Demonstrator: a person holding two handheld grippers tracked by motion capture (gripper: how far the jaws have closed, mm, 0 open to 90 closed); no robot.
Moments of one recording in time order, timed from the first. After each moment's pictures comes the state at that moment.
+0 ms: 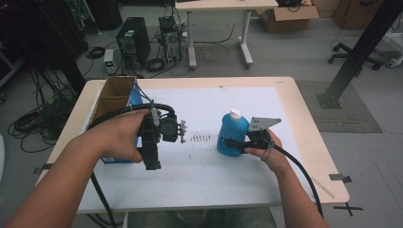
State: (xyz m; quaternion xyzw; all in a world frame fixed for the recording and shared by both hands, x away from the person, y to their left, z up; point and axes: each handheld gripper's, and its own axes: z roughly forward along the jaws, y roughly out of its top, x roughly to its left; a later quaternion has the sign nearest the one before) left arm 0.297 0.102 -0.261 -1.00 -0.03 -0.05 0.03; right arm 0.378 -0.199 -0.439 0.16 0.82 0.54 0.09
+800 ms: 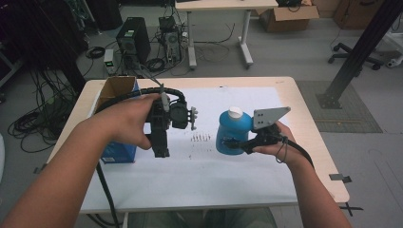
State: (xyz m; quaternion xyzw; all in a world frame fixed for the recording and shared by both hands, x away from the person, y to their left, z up) left arm 0.307 0.079 -0.226 -1.00 -0.02 -0.07 0.02; right arm 0.344 -0.189 -0.351 0.03 0.85 0.53 0.07
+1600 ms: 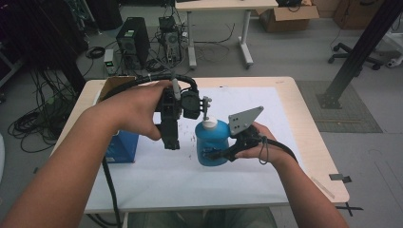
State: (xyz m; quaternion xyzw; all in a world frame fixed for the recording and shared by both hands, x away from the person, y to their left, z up) left arm 0.307 0.055 -0.196 -1.00 -0.01 -0.07 0.01; right arm 0.336 -0.133 -0.349 -0.03 0.86 0.51 -0.01
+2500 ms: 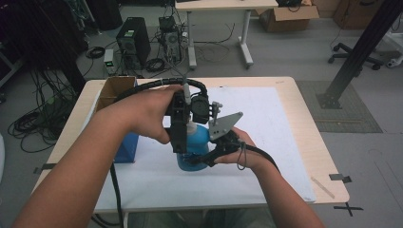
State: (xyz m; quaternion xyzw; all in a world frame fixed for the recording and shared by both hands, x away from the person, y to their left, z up) left arm 0.303 0.037 -0.204 -1.00 0.01 -0.06 0.02; right arm 0.328 -0.084 -0.361 -0.04 0.84 0.54 -0.02
